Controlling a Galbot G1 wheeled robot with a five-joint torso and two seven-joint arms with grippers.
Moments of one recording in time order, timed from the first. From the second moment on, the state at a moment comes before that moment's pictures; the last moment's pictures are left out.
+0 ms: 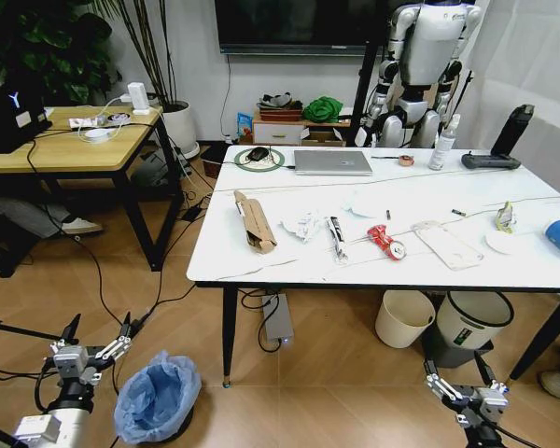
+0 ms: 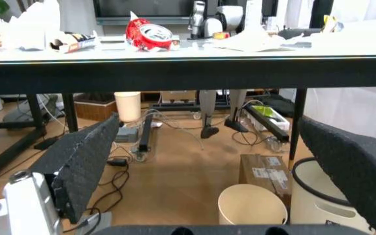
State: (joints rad) left arm 1.78 -1.14 -0.77 -1.90 -0.40 -0.39 -0.05; right arm -1.80 1.60 0.90 1.87 0.27 0.43 -0.35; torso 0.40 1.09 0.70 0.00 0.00
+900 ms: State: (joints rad) left arm 1.77 -1.14 -0.75 -1.88 -0.39 -0.38 -0.05; right arm -1.79 1.59 0.90 1.86 0.27 0.43 -0.35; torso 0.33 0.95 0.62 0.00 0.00
